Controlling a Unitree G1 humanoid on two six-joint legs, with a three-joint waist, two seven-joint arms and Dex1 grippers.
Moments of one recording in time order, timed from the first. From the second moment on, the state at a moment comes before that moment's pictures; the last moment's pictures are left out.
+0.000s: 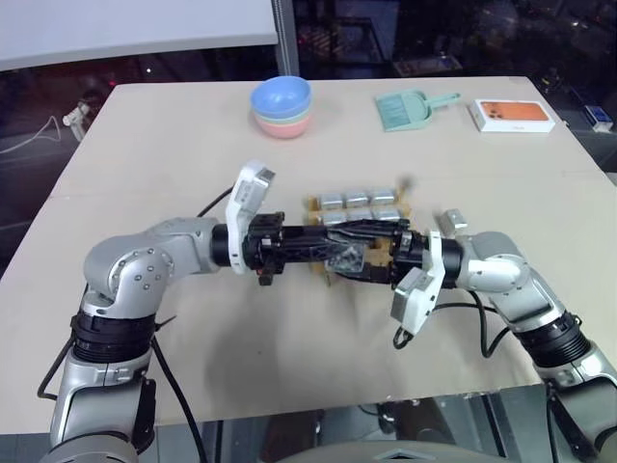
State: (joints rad) left arm -0.51 0.69 0.04 -0.26 -1.04 1.04 -1.06; right arm -0.50 -0.53 0.35 -0.16 -0.14 -0.66 0.74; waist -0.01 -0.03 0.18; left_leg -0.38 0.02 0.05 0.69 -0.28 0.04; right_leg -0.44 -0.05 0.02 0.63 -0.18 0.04
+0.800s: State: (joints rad) left arm -0.48 0.40 -0.13 -0.02 -0.51 0.36 -1.03; right arm 0.46 -0.71 -0.31 -0.53 0.81 0.30 0.87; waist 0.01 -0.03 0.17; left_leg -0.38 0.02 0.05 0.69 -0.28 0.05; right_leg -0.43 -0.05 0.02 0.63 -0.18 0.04
